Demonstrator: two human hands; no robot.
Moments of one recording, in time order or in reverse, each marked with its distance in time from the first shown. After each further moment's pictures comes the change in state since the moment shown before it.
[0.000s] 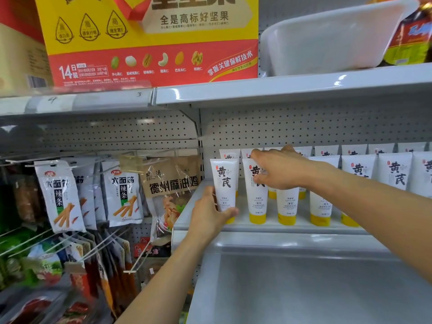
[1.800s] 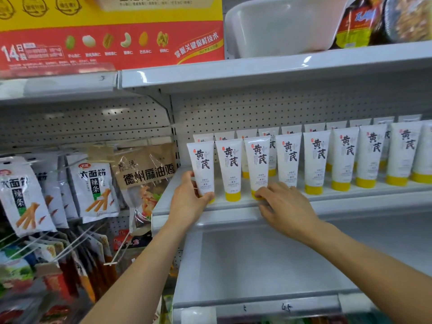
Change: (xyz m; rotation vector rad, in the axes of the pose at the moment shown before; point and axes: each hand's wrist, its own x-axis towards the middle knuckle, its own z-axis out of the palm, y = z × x) left_hand -0.006 -0.006 0.004 -0.054 -0.035 0.038; right_hand -0.118 -0.010 0.098 0.096 0.215 0.198
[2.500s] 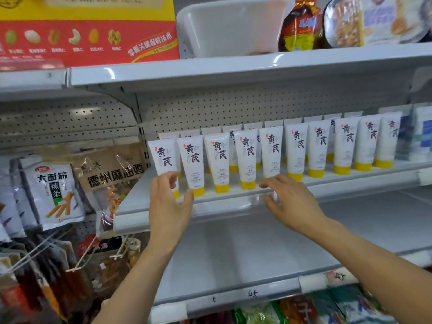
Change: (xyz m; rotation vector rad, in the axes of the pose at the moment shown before) left_hand -0.061 0.040 0.025 0.044 0.258 0.259; right_hand -0.055 0.060 -0.037 0.119 0.031 0.204
